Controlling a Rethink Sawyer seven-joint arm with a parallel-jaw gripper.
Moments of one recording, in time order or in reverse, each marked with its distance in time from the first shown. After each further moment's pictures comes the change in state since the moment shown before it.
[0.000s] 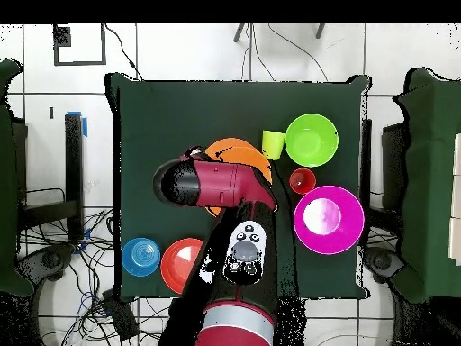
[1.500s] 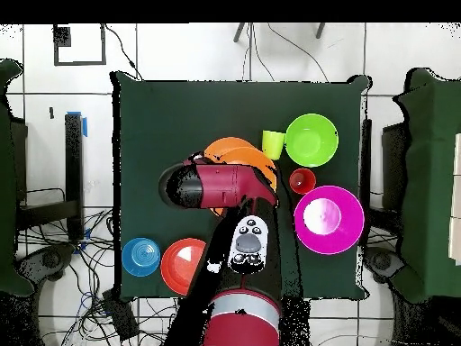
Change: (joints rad) arm -0.027 0.023 0.033 0.000 -0.089 -0.013 0.000
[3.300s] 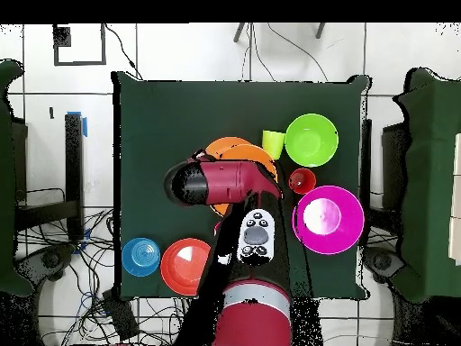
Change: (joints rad) arm -0.039 0.012 0.045 -0.023 -0.063 0.004 0.000
